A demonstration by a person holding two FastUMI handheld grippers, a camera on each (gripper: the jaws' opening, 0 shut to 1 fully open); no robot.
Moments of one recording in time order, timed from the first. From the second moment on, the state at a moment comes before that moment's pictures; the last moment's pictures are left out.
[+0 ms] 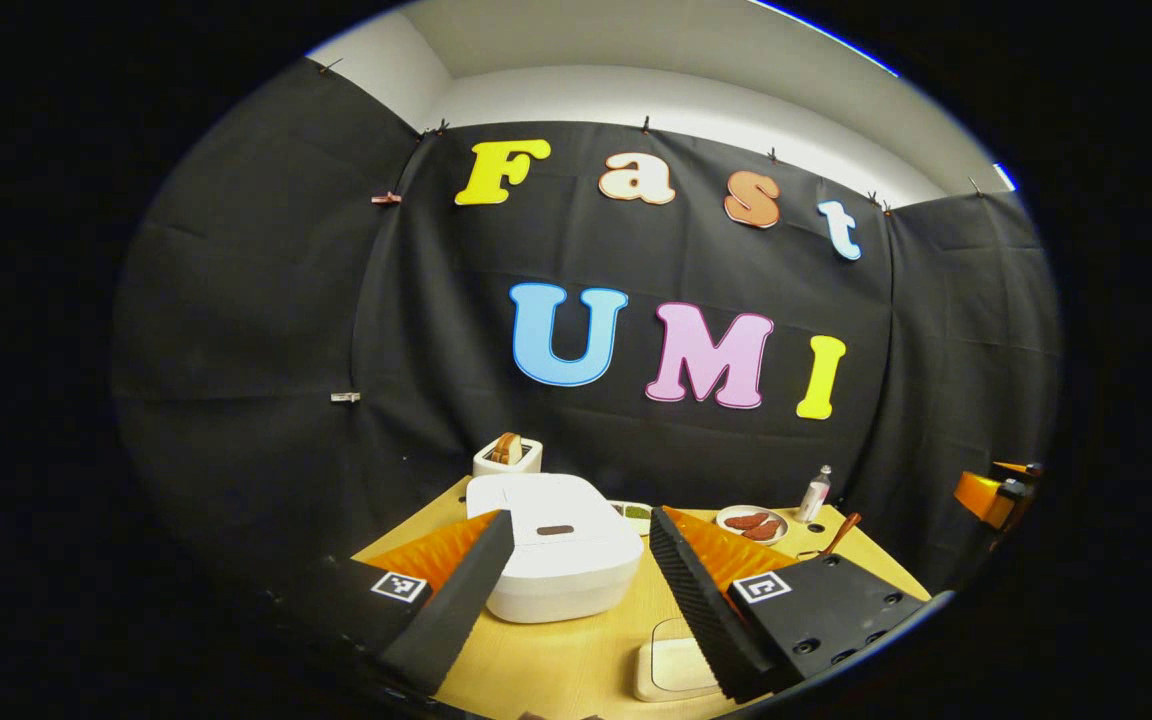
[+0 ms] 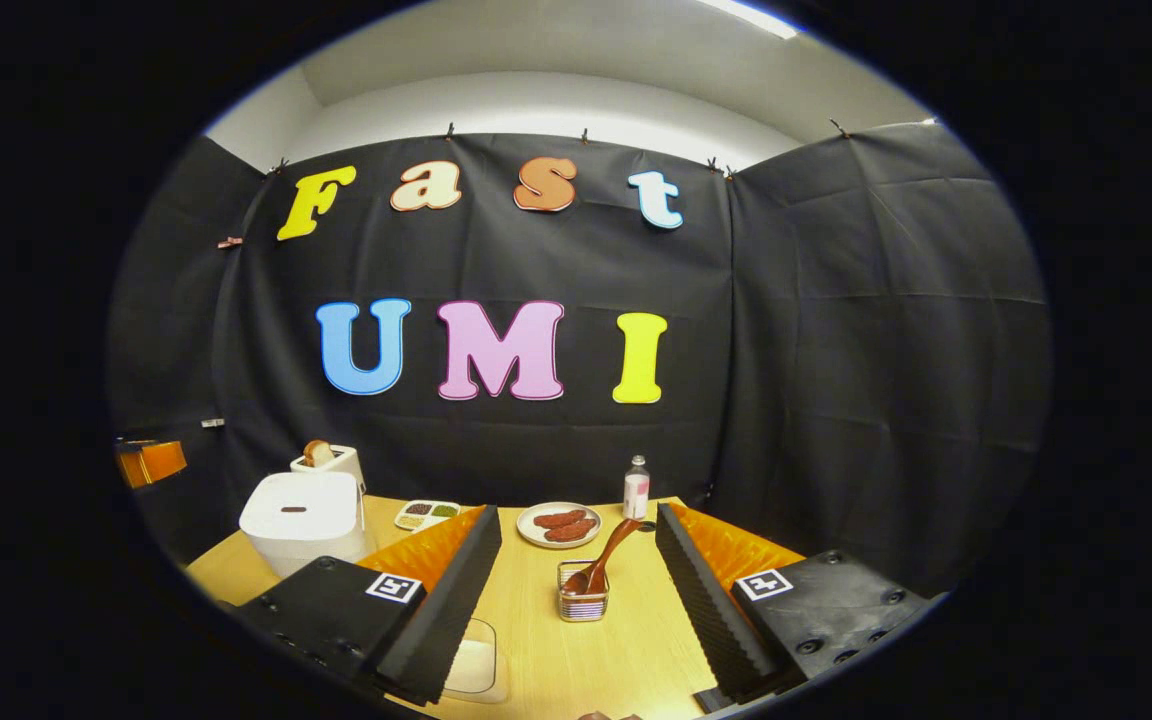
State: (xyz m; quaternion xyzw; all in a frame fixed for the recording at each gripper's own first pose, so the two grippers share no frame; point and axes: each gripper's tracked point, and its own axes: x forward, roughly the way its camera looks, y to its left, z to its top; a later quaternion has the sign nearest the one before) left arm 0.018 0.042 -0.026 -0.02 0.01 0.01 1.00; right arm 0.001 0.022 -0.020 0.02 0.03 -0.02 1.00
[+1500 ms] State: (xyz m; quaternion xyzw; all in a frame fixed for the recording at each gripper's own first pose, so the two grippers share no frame) left arm 0.269 0.075 -0.174 -0.06 0.26 0.00 0.96; right arm 0.040 -0.023 -0.092 0.01 0.11 -0.01 0.99
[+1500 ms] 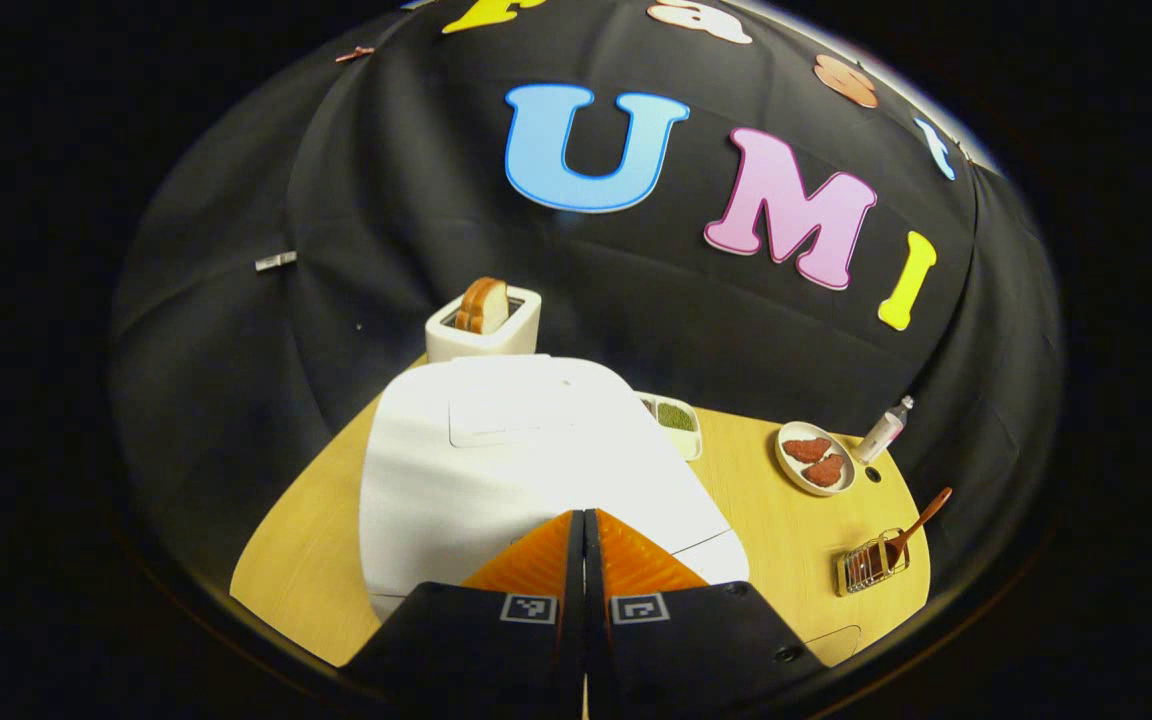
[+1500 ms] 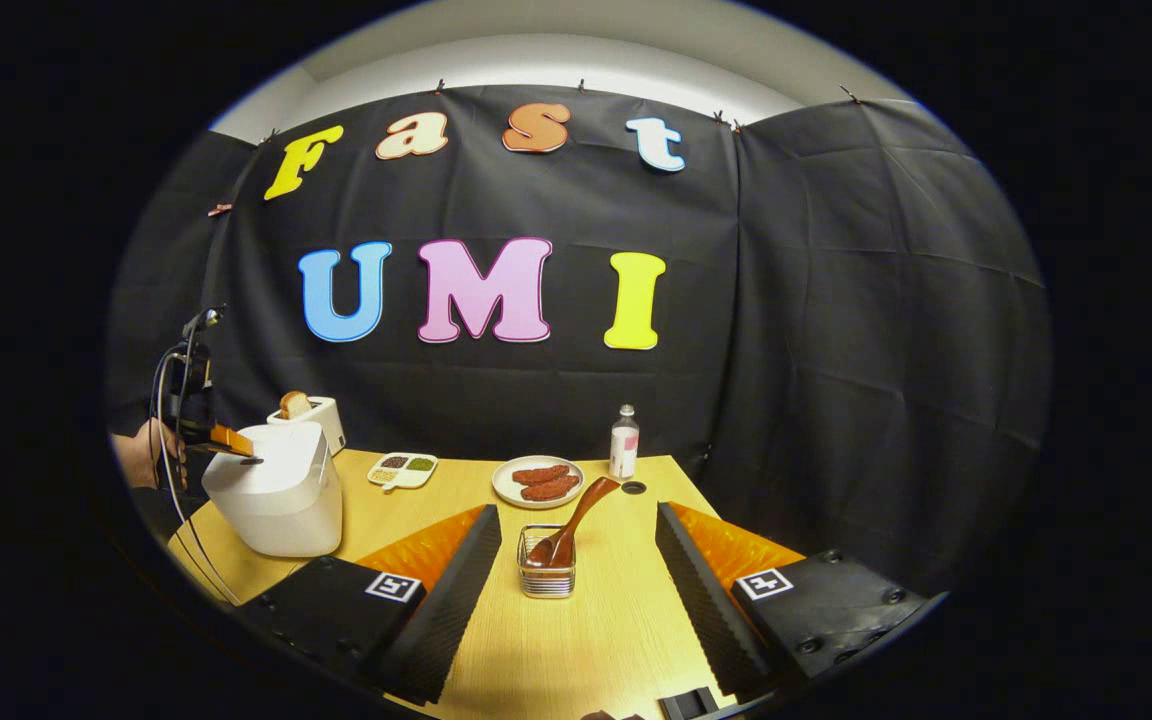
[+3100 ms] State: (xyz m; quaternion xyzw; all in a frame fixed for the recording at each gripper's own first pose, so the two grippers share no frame) left arm 0.126 0.091 0.027 -0.04 -0.01 -0.02 1.00; right arm 0.014 -0.014 -0.043 0.02 0.06 -0.04 1.00
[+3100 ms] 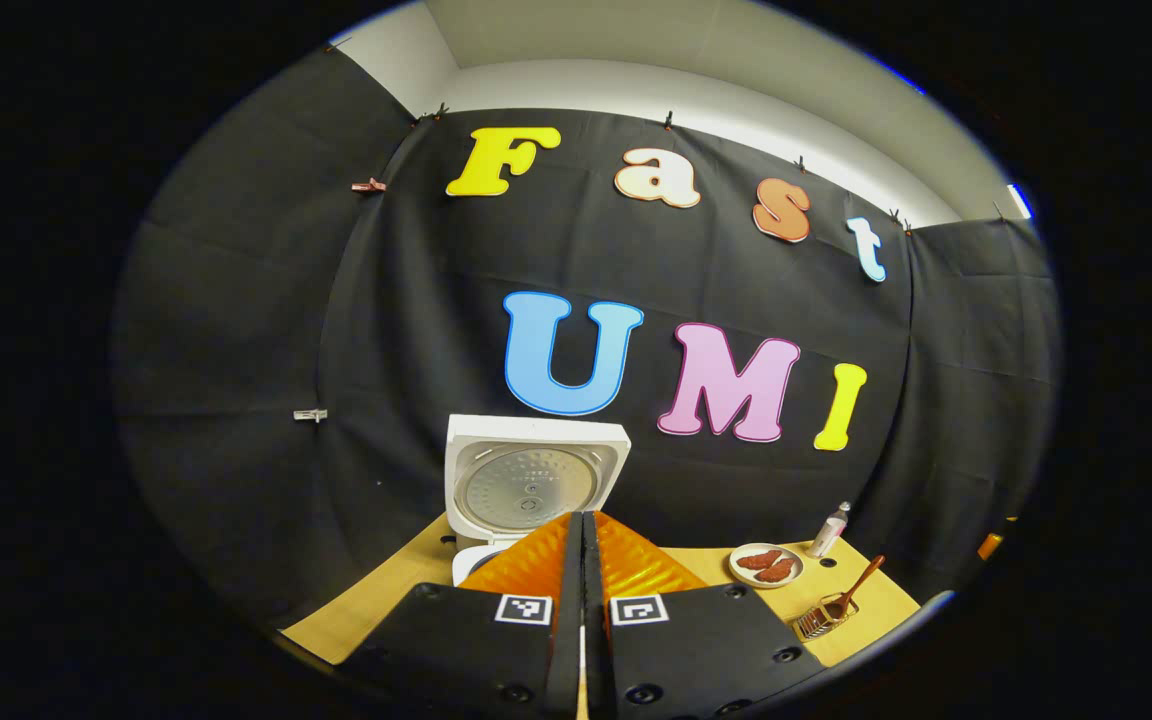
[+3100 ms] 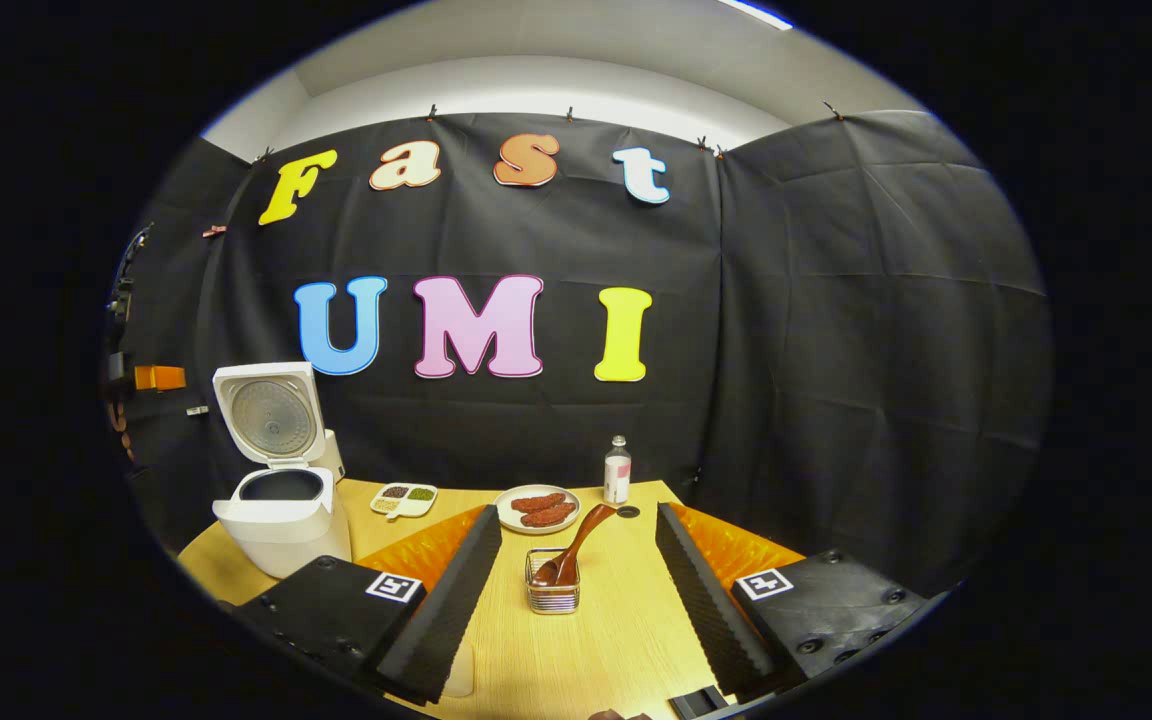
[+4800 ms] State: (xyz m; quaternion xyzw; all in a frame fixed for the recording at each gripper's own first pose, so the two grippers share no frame) left arm 0.038 -0.016 -0.097 -0.04 0.10 -0.01 0.99; right arm 0.226 -0.036 -0.223 0.15 0.25 0.00 0.96
